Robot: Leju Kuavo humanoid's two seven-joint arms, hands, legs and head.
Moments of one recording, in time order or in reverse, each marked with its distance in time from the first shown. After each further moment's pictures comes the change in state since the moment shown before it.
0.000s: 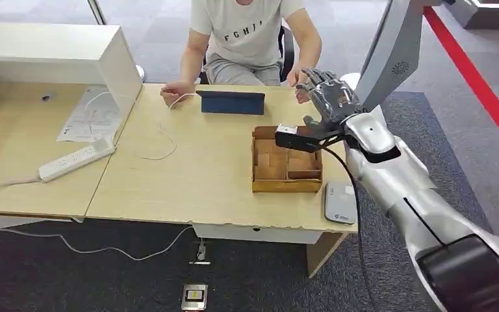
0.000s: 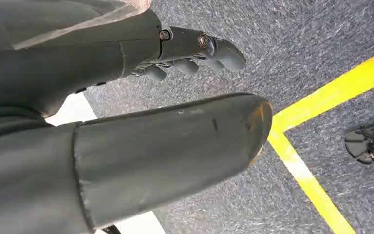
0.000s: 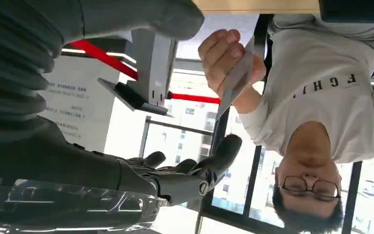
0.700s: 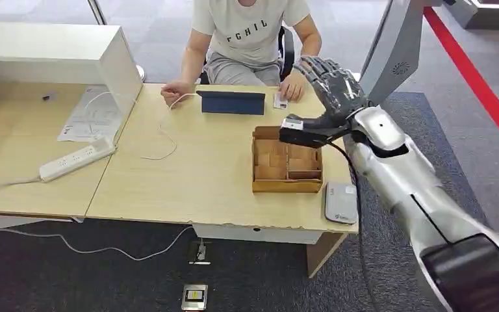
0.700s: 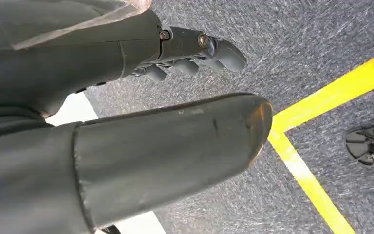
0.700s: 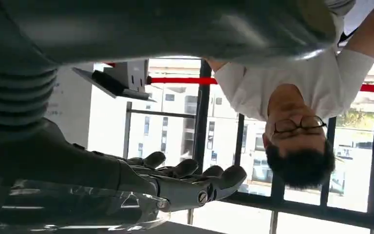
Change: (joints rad) left arm 0.005 0.000 -0.002 0.000 0.008 0.002 0.002; right arm -0.005 -0.026 -0.054 -0.027 -0.048 -0.069 -0.118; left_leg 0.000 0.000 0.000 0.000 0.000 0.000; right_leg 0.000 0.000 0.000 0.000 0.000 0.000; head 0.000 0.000
